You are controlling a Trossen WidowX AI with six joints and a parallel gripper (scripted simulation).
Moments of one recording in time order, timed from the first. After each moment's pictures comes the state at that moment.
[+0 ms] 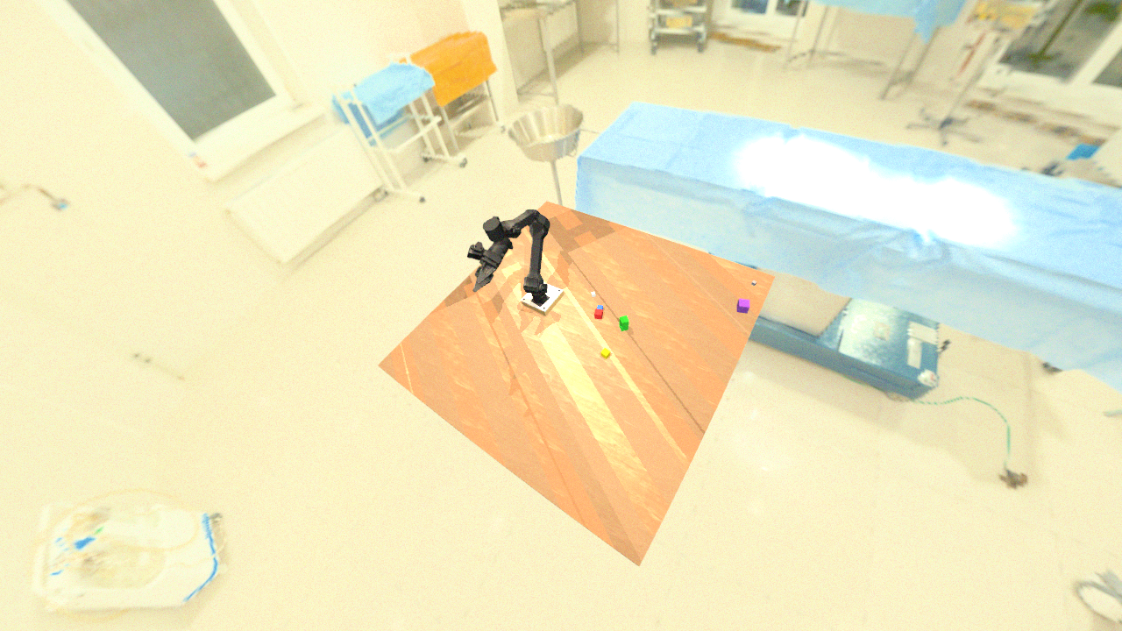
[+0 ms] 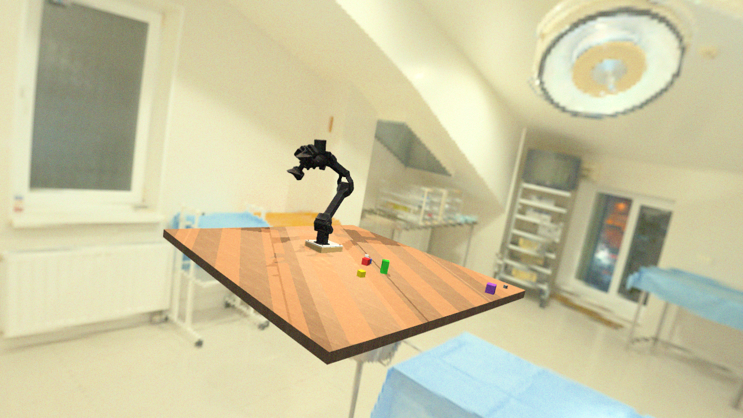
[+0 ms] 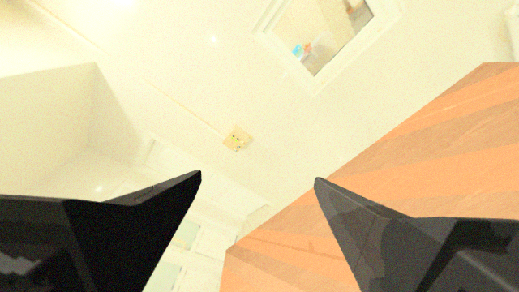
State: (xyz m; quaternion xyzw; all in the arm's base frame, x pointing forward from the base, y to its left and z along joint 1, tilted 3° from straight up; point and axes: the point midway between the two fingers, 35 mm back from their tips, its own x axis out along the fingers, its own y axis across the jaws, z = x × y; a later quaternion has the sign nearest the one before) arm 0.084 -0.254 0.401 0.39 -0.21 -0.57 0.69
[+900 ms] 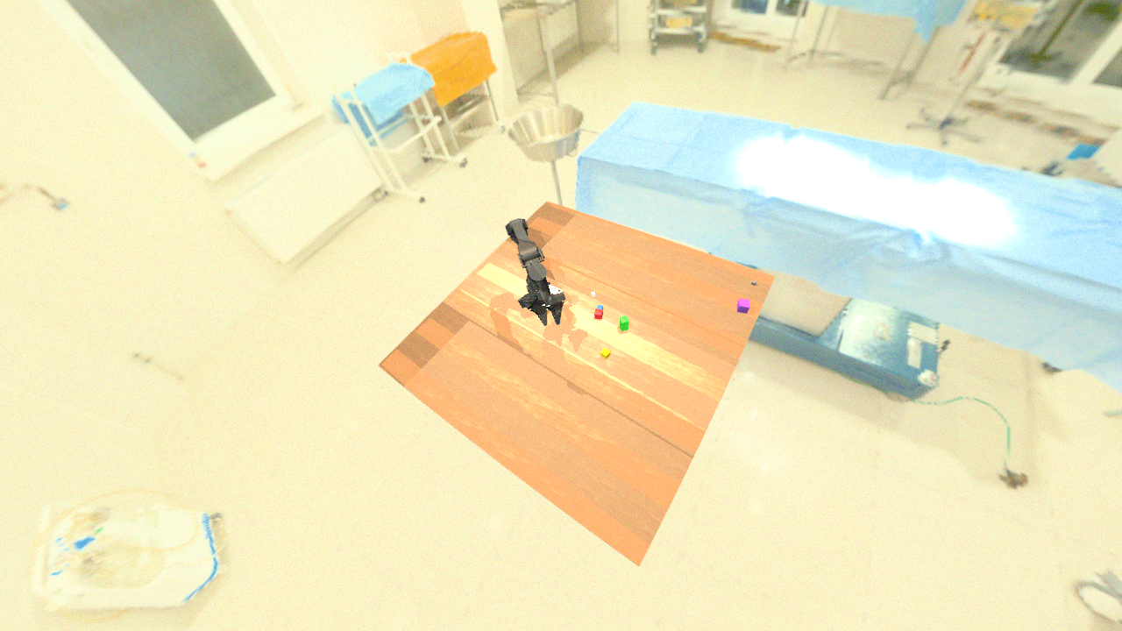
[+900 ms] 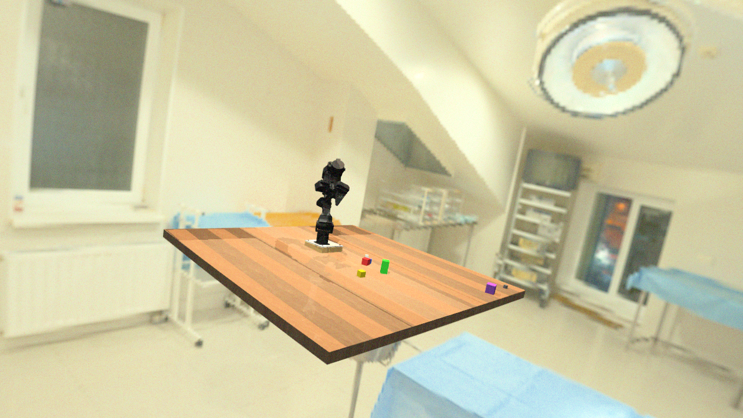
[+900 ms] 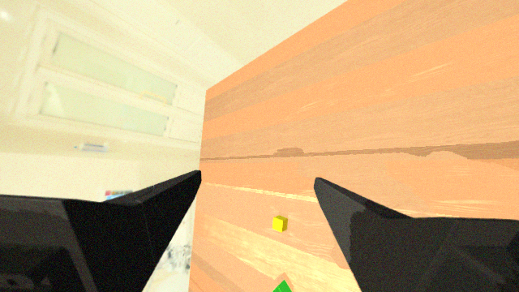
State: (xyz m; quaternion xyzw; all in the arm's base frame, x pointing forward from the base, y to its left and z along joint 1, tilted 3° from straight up) arm 0.275 -0.166 0.250 0.56 0.17 -0.42 0.70
